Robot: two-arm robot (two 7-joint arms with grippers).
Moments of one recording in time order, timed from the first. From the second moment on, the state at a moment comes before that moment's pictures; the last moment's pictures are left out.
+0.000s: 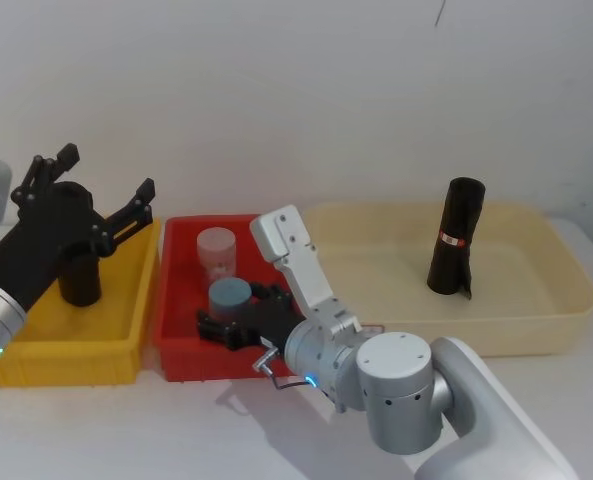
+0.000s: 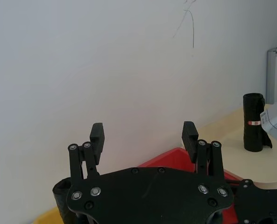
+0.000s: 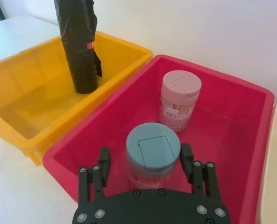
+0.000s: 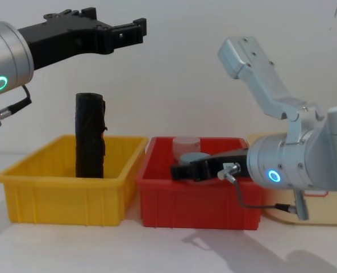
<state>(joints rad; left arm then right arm) -0.32 0.33 0.31 -1.68 -0.28 -0.04 -0.28 0.40 0.03 -0.37 -1.37 0.02 0.43 0.24</state>
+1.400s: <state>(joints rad) -0.32 0.33 0.31 -1.68 -0.28 -0.04 -0.28 0.41 -0.02 -0.26 -1.45 0.09 0.44 0.21</state>
